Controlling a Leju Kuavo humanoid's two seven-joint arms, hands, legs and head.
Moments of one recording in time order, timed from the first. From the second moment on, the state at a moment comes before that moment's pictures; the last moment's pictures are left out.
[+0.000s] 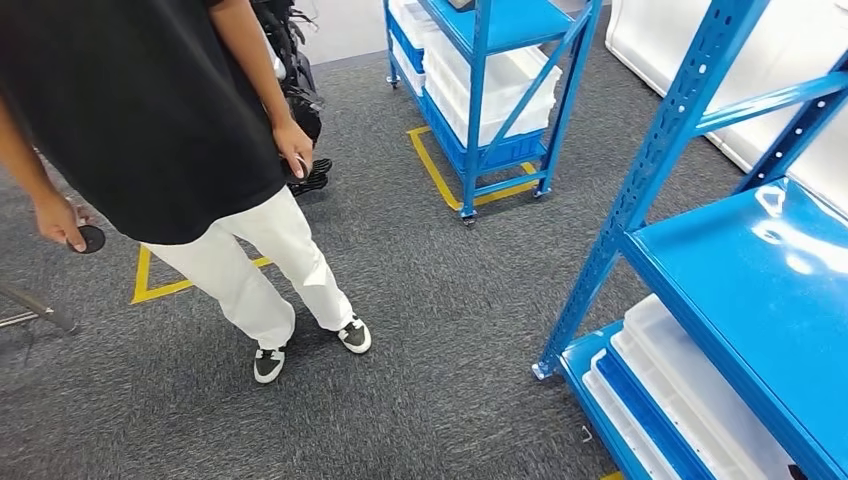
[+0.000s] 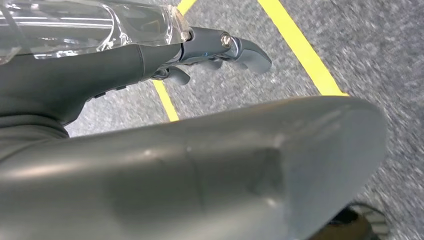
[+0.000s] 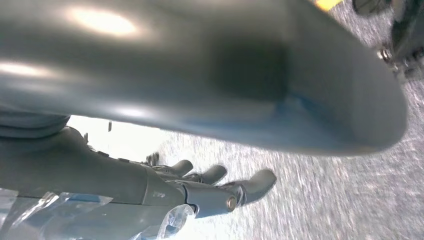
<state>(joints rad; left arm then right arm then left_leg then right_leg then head) -0.13 0.01 -1.17 -0.22 0.86 0.34 -0.01 -0.07 0.04 0.54 -0.23 -0.26 -0.22 0.16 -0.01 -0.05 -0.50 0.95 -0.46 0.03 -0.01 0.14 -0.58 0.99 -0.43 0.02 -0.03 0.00</state>
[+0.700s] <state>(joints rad) -0.13 0.02 -1.17 -0.22 0.87 0.37 0.03 -0.07 0.04 0.54 -0.23 -0.27 -0.22 0.18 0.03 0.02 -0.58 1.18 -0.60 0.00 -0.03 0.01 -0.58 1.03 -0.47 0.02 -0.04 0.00</state>
